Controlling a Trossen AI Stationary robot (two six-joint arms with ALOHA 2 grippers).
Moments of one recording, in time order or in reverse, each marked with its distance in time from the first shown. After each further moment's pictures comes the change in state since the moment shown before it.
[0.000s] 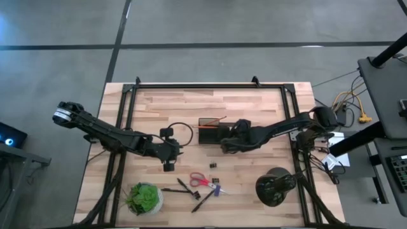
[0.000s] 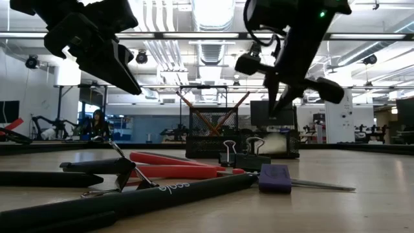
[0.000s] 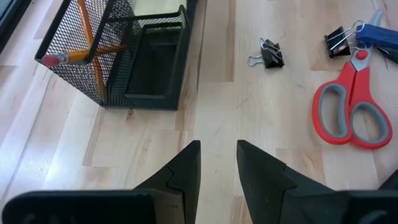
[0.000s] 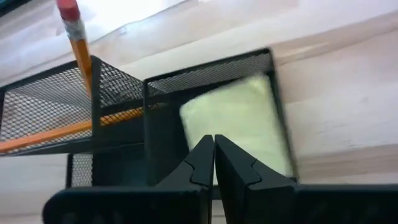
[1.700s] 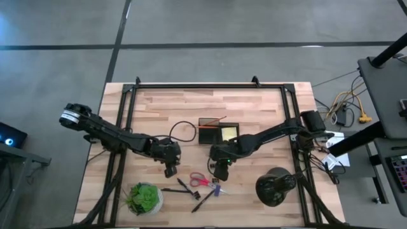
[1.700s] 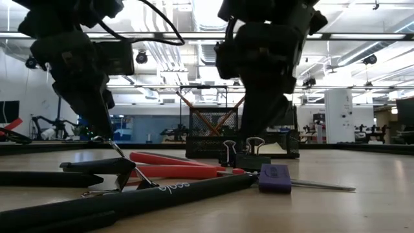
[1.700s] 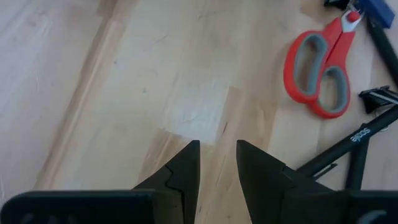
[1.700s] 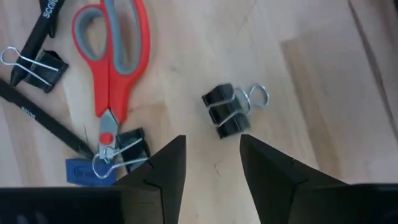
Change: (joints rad) left arm 0.031 0.126 -0.059 0.036 0.311 -0.422; right arm 0.044 0.166 0.083 0.342 -0.705 -1.342
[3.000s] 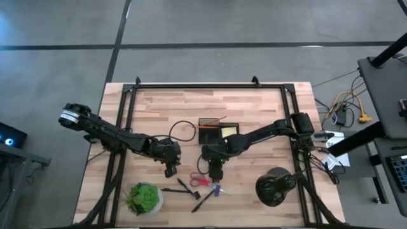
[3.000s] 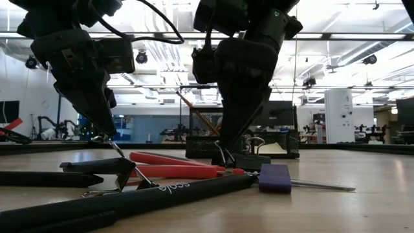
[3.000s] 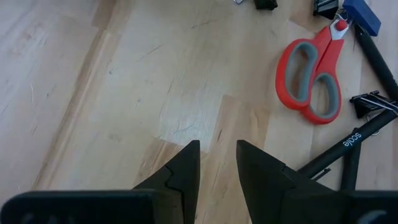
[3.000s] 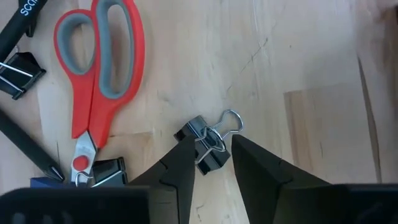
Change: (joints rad) left arm 0.000 -0.008 -0.016 0.044 -0.004 0.011; right arm -0.028 0.134 0.160 -0.078 -0.006 -0.184
